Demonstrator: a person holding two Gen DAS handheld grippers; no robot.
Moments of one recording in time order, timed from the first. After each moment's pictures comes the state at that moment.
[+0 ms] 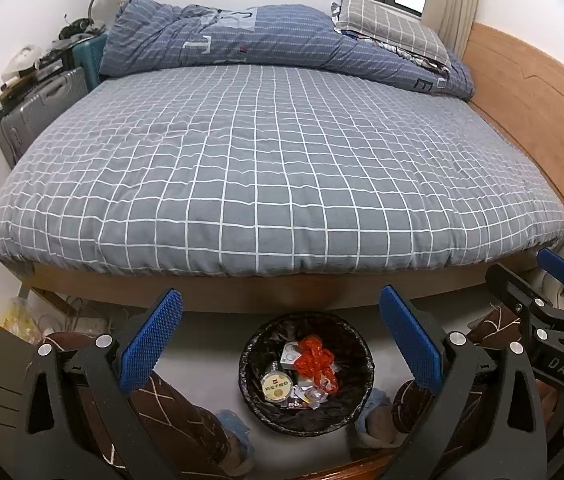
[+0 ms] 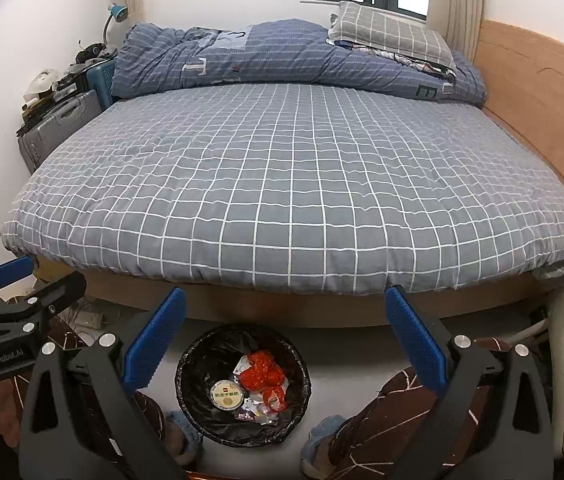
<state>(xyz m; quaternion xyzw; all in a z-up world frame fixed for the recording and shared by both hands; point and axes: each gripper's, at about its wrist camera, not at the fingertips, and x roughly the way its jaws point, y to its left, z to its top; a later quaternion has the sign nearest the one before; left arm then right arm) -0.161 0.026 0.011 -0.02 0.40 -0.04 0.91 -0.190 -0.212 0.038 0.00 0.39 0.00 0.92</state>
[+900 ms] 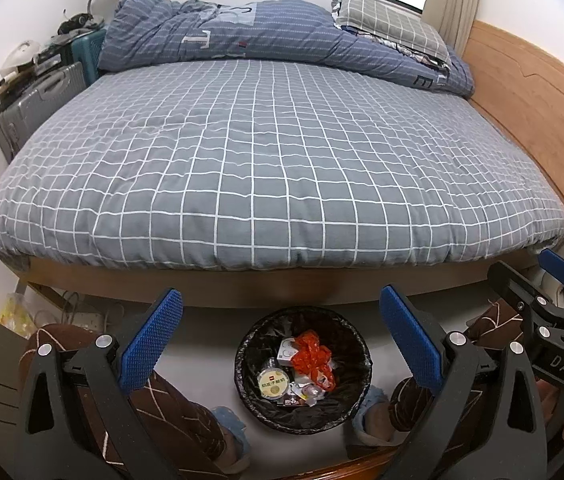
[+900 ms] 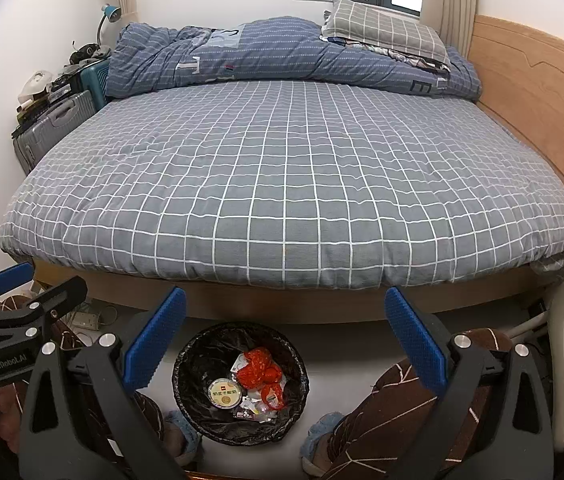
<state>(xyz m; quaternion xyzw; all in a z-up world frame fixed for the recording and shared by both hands) -0.161 0.023 0.002 -0.02 0.41 -0.04 0.91 -0.192 -0.218 0.033 0.00 0.40 0.00 0.92</state>
